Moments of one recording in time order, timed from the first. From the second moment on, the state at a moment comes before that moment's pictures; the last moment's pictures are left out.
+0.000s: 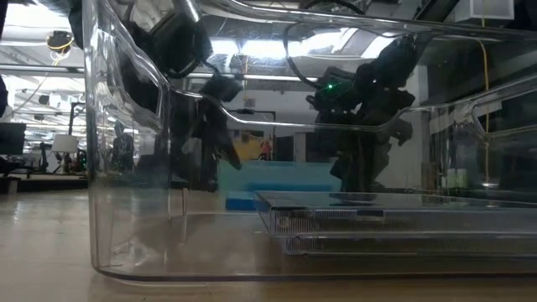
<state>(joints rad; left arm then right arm) 0.00 1.61 0.63 0.22 -0.02 -1.24 -0.24 1.81 0.89 -0.27 -0.44 -0.14</state>
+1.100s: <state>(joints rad) 0.04 1.81 0.67 0.50 -0.02 -1.31 -0.24 1.82 0.89 -0.19 -0.40 -0.14</state>
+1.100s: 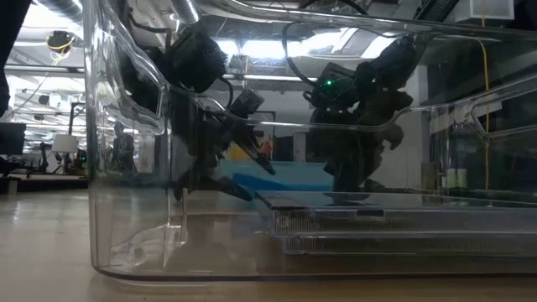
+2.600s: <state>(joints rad) 0.14 1.60 0.72 0.57 0.10 -0.99 -0.27 1.53 0.89 -0.40 -0.35 -0.02</state>
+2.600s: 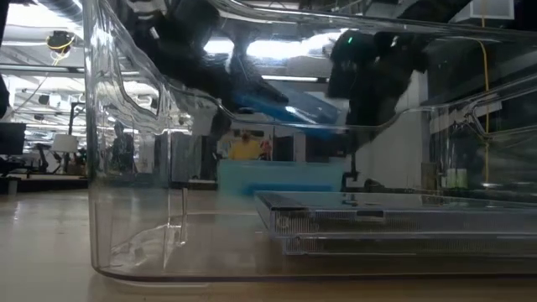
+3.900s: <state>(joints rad) 0.24 0.91 0.72 0.40 0.07 -0.38 -0.27 1.04 0.89 -0.22 -0.04 0.27</state>
